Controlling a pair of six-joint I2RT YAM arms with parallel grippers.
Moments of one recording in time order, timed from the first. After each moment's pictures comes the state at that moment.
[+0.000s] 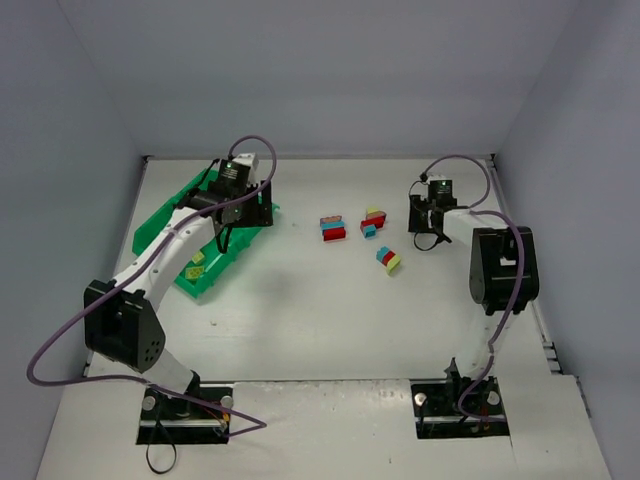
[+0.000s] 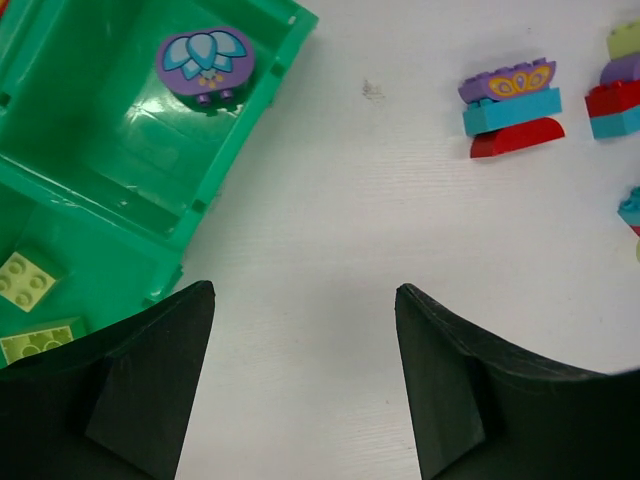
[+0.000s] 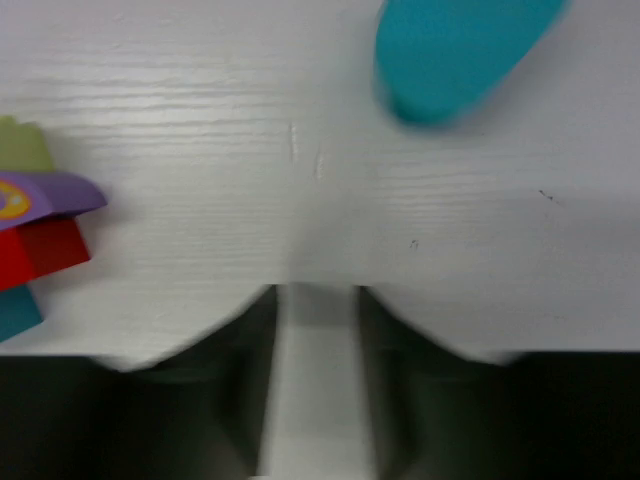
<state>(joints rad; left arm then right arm) -0.35 1.56 1.41 -0.67 -0.05 -0.34 0.05 1.94 1.17 -0.09 0.00 0.09</state>
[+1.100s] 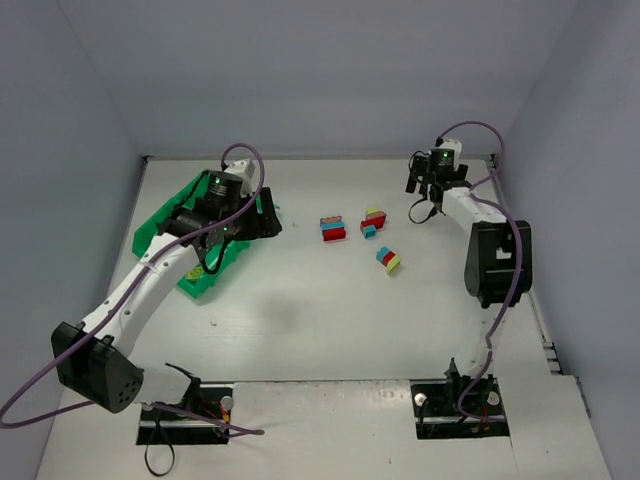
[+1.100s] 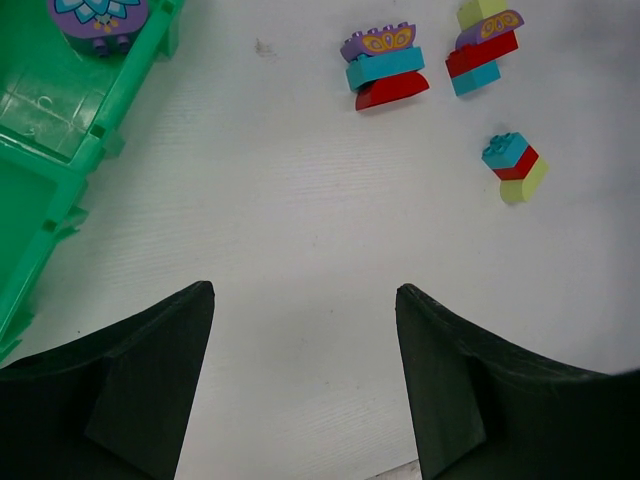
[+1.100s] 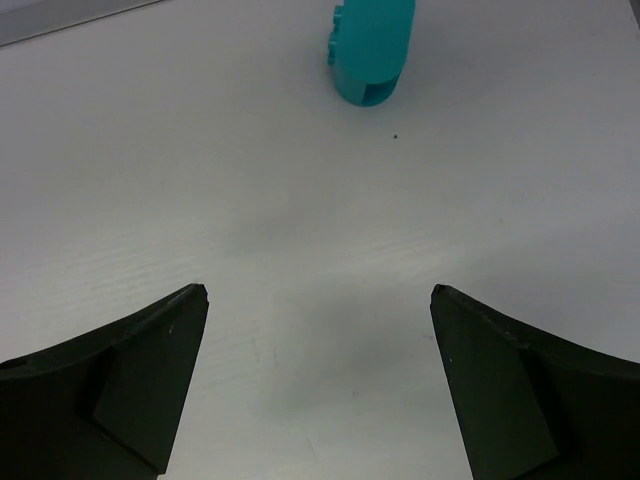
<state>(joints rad) -0.44 1.34 1.32 -0.69 0.04 -0.47 0.07 1.98 1.43 -0.09 0.25 0.20</state>
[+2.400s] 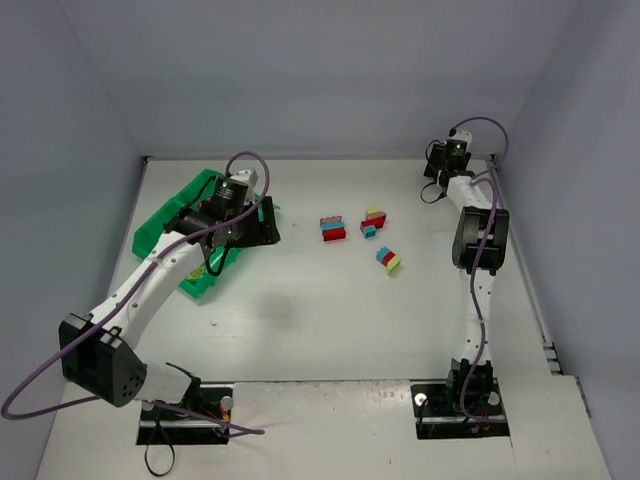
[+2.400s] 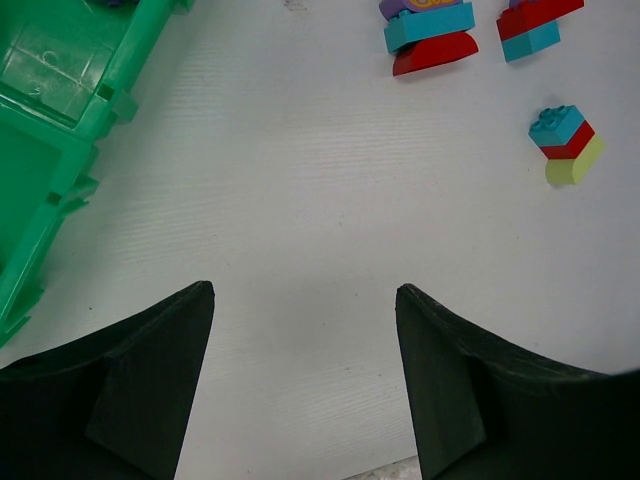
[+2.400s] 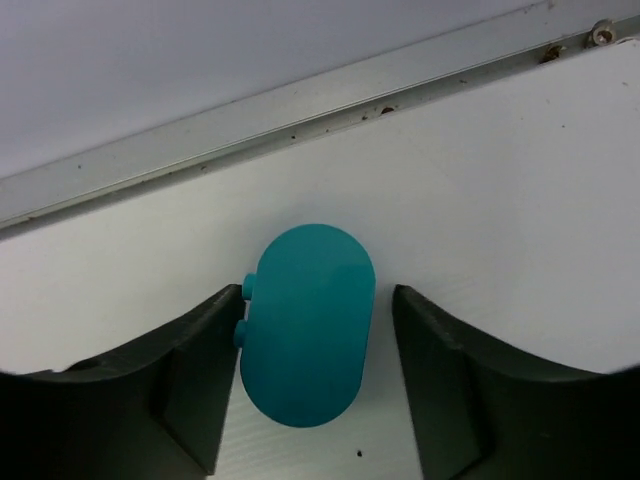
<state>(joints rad) -0.44 1.37 1.28 -0.72 0.02 -0.47 -0.08 2.61 2.13 -0.07 0.13 0.17</state>
